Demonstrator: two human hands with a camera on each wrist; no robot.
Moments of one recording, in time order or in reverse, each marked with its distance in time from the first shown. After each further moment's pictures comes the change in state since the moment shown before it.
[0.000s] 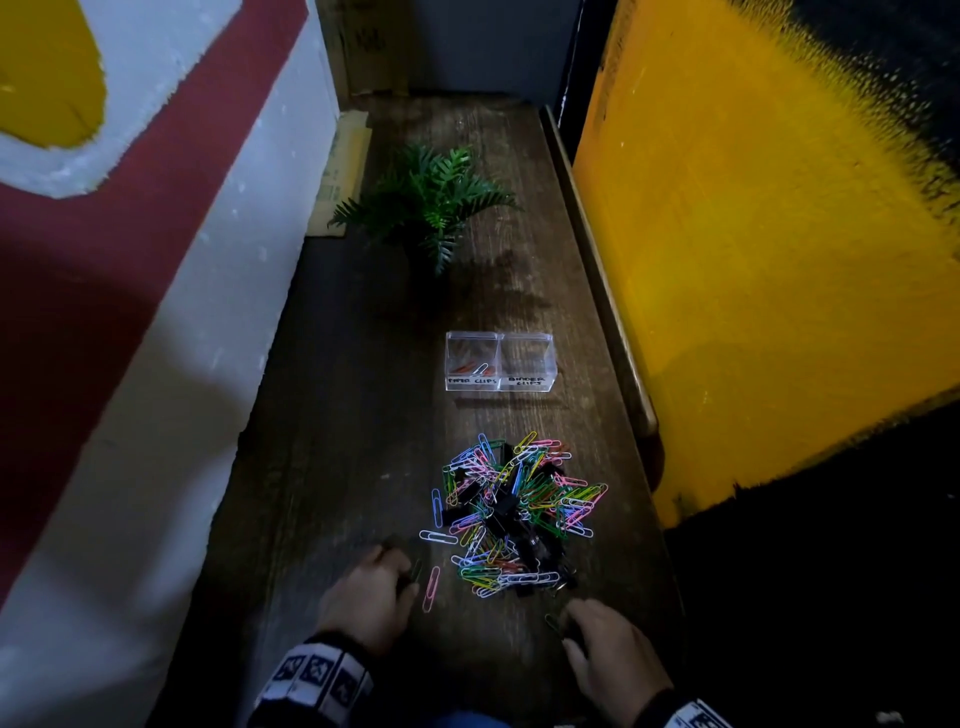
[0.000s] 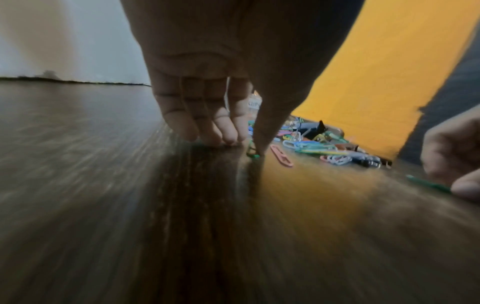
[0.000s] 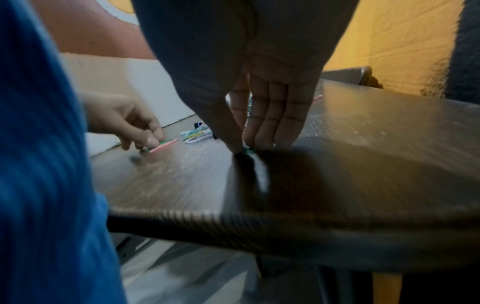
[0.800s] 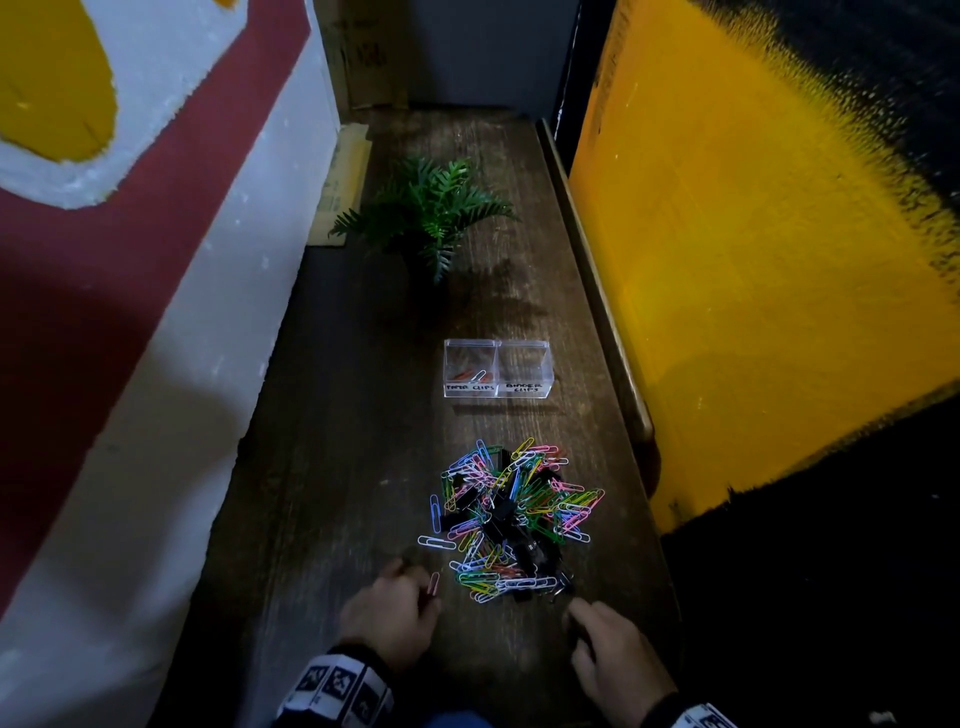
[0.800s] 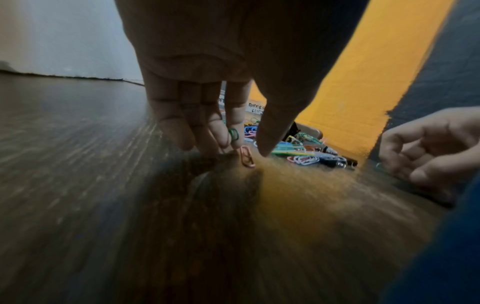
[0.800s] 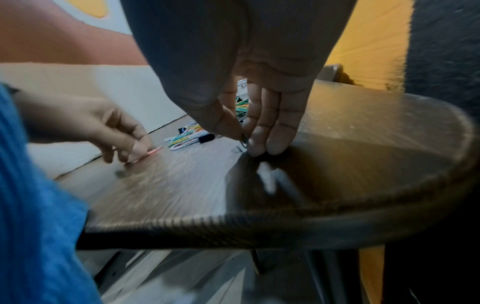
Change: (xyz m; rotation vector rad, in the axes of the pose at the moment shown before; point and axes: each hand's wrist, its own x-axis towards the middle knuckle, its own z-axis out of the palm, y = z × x) left_hand -0.008 0.022 0.006 0.004 -0.064 0.025; right_hand -0.003 0.004 -0.006 0.090 -0.017 0.039
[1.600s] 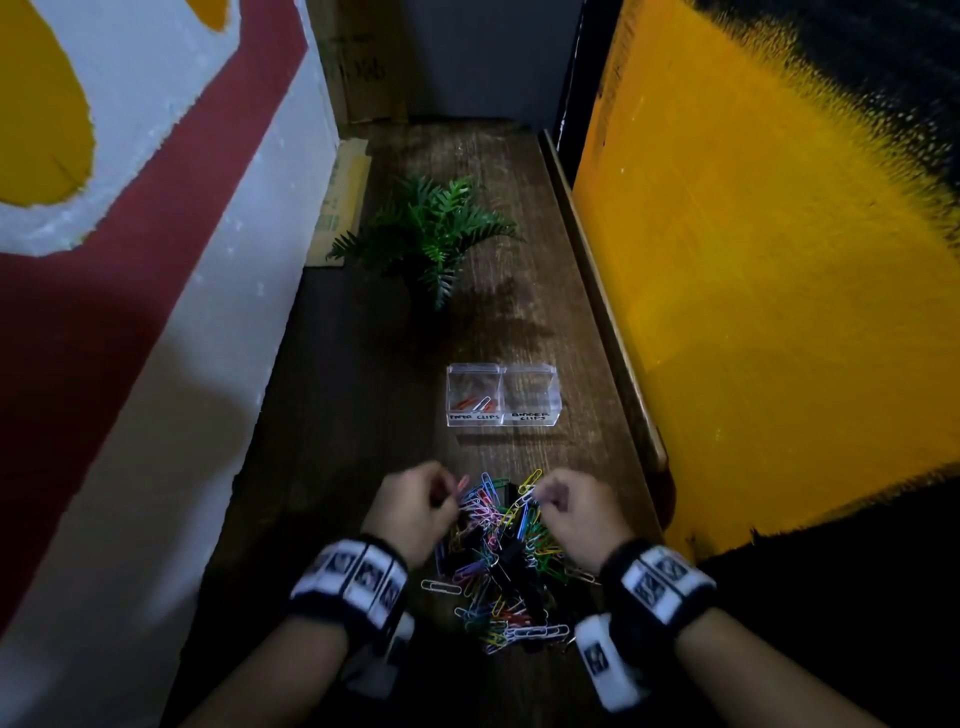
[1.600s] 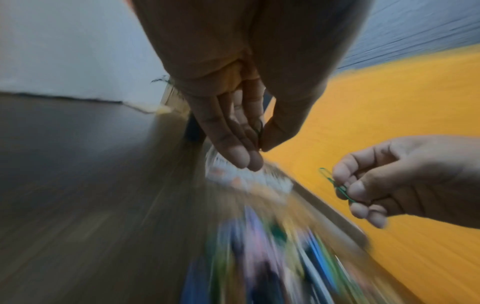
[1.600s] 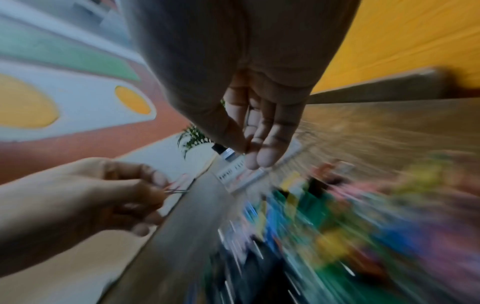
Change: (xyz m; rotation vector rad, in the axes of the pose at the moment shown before) left_hand 0.088 0.040 -0.095 -0.392 0.226 0.124; right_hand 0.130 -0.064 -0.092 0.374 0.174 -0.034
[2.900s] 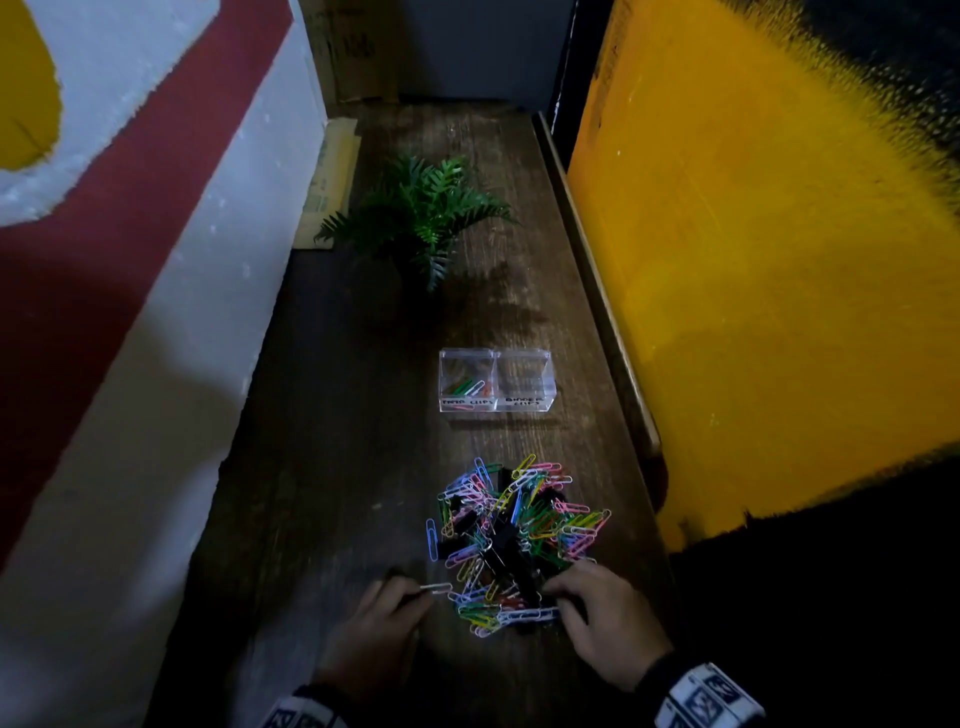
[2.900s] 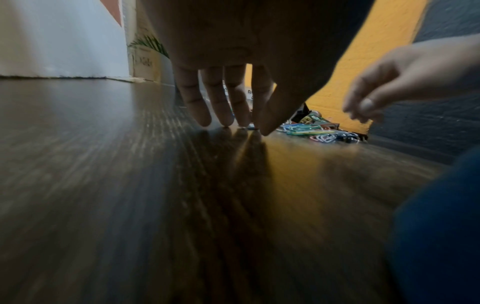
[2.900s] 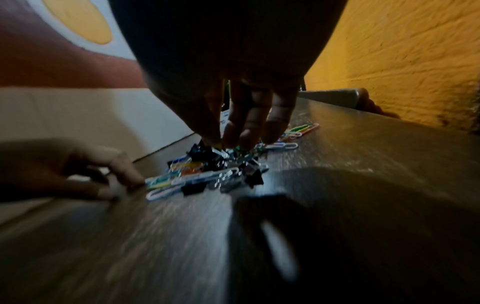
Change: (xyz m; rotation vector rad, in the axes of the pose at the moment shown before) left_hand -0.089 -0.109 0.059 0.366 -0.082 0.458; right_hand -0.084 0.071 0.026 -0.310 -0.052 -0.198
